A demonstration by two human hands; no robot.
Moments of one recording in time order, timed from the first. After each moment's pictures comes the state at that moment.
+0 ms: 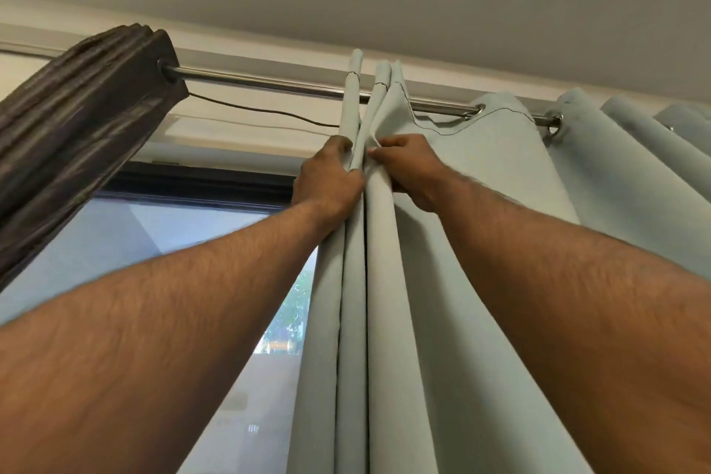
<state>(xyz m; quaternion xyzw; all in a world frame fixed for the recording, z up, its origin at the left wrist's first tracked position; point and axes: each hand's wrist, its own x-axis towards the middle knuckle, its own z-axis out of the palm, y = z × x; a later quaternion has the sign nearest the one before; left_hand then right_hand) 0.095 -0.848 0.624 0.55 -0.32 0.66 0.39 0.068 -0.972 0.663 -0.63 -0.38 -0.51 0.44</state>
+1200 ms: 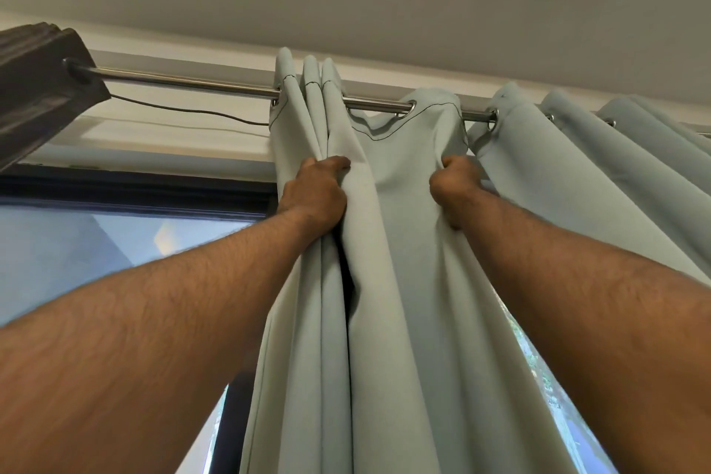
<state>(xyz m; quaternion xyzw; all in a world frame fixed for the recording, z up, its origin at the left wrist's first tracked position) 0.112 -0.985 0.641 0.63 -0.27 0.67 0.29 0.077 -1.172 0.665 -0.58 -0.09 -0.68 0.44</state>
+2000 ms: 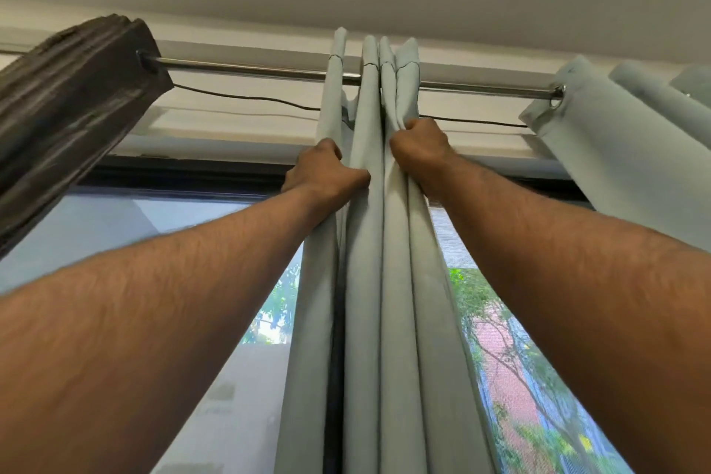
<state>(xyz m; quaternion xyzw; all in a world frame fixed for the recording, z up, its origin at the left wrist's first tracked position) 0.120 -0.875 0.639 0.64 -0.26 0.65 0.32 0.076 -1.014 0.662 -0.63 -0.22 -0.64 0.39</state>
